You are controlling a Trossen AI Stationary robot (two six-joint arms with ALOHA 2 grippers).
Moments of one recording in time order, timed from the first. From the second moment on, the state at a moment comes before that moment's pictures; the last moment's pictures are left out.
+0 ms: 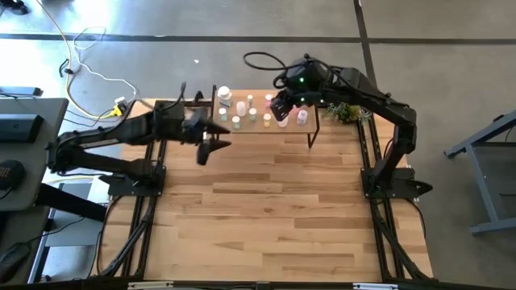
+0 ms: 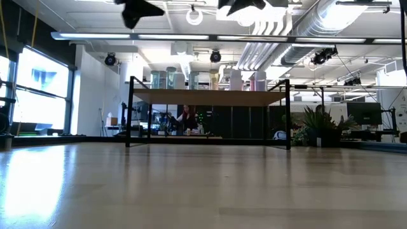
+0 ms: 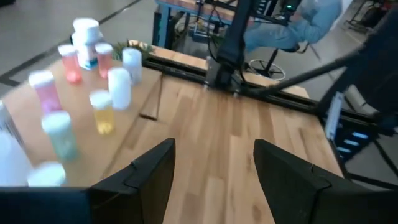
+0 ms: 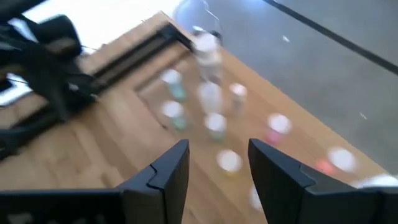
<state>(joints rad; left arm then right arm) 0.35 0.99 0.97 -0.34 0.15 -0.17 -0.28 1.75 2.18 -1.15 0.18 0.36</state>
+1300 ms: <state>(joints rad) 0.18 0.14 0.01 0.14 0.14 -0.26 0.03 1.52 2.18 -1.03 0.30 0.24</state>
